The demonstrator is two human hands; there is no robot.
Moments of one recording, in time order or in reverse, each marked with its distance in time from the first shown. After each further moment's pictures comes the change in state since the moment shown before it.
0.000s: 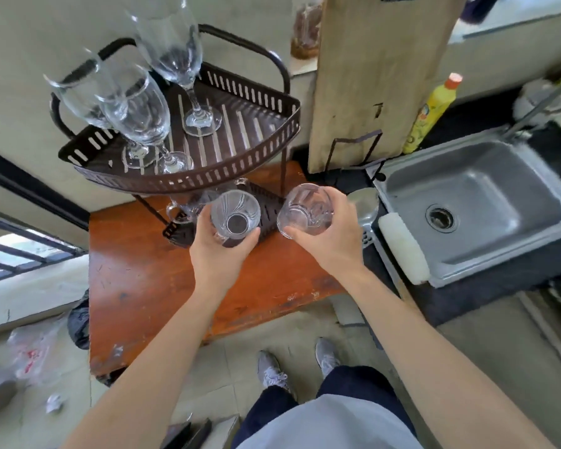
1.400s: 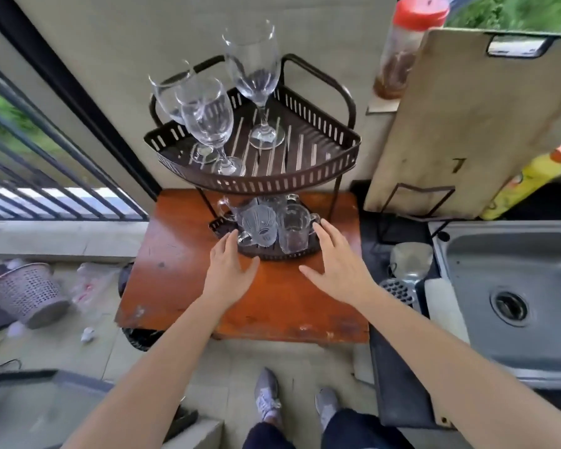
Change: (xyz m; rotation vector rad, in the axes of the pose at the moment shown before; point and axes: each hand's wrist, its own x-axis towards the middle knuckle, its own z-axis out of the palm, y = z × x) left_hand -0.006 -0.027 -0.009 0.587 -0.065 -0.198; right_hand 0.047 0.037 0.034 -0.360 -0.628 -0.445
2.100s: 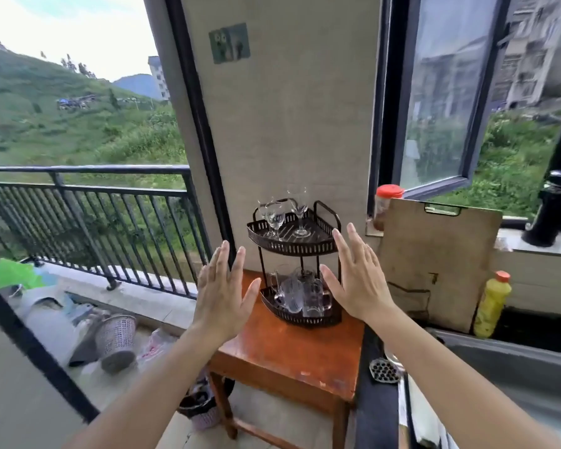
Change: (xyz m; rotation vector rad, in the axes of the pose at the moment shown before) left_hand -0.282 0.122 -0.098 0.418 0.670 0.169; right_hand -0.149 -0.057 -0.199 -0.115 0.477 -0.450
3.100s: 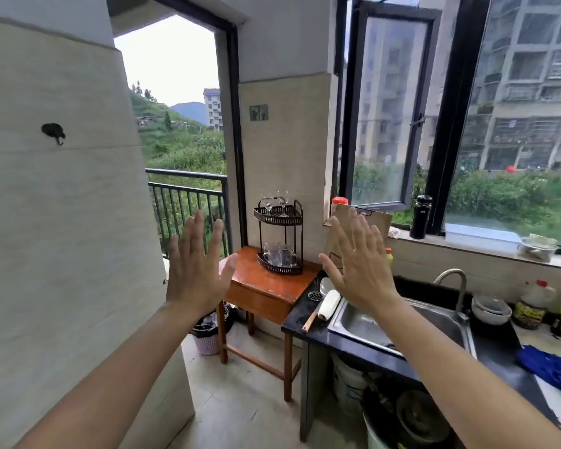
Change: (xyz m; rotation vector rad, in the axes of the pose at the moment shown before) left_hand -0.456 0.288 -0.307 0.226 0.342 -0.105; right_hand -0.415 -0.037 -0.437 -0.210 0.163 -0.267
